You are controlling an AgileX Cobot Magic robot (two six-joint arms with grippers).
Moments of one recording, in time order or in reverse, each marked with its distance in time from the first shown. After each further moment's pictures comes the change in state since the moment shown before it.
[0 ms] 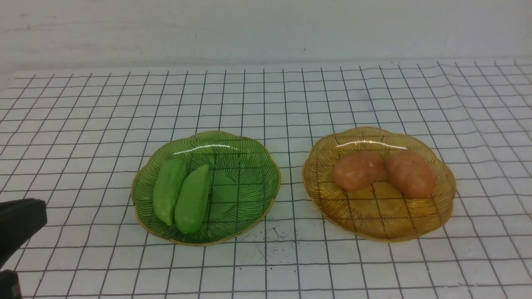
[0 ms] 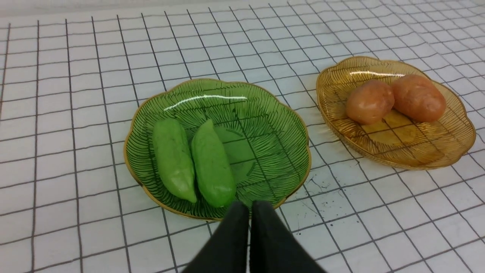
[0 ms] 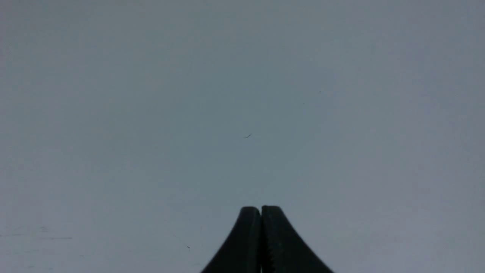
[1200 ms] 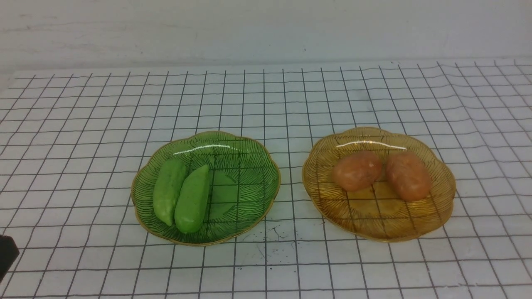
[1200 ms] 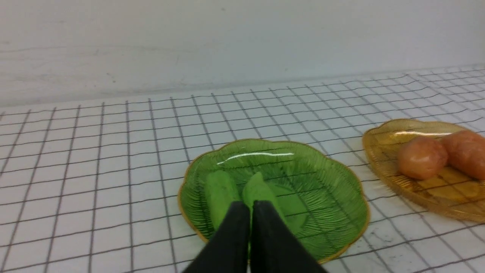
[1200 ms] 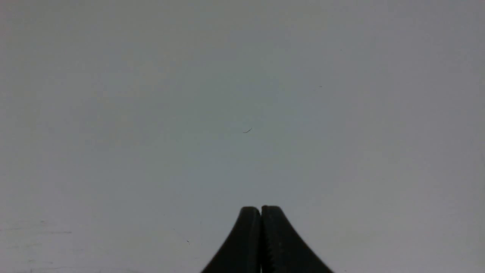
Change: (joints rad) right arm 0.000 0.000 0.000 -0.003 0.015 0.001; left arm 0.023 -0.304 0.338 0.148 -0.299 -0.047
